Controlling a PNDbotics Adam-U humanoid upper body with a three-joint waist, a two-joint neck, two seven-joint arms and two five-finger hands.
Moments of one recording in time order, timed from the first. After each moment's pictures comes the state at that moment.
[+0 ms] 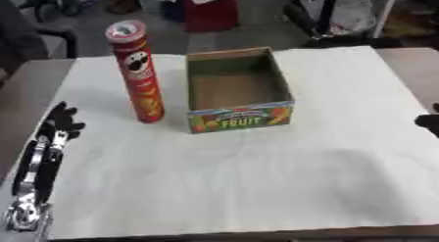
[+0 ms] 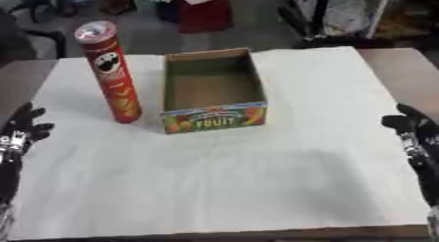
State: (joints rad) left arm -0.11 0.26 0.11 -1.69 -0.23 -0.13 -0.04; right arm -0.03 -0.19 -0.31 -1.71 0.00 -0.21 0.27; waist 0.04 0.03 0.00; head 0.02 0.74
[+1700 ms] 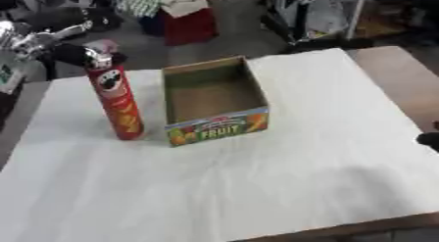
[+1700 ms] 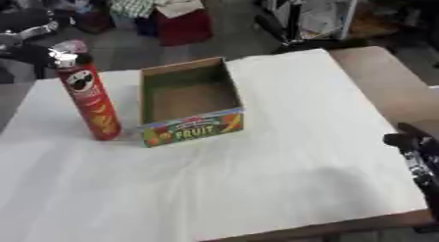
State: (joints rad) left arm -0.99 0.59 -0.16 -0.86 -0.87 -0.49 -0.34; right arm -0.02 -0.21 -0.28 -1.69 -0.01 -0.22 0.31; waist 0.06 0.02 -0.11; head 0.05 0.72
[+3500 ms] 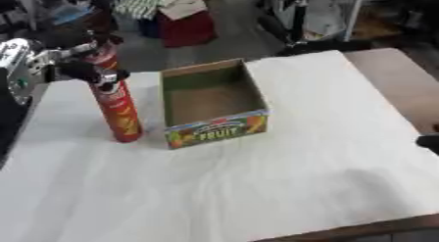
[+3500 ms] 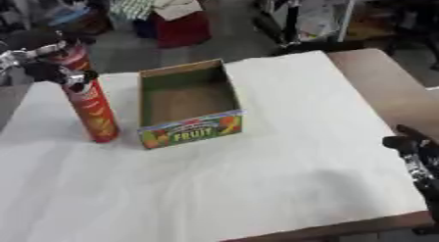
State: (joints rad) left arm -0.99 0.56 -0.13 -0.77 -0.98 -0.49 -0.35; right arm -0.03 -0.21 -0.28 -1.69 -0.01 -0.22 0.32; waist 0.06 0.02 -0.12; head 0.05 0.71
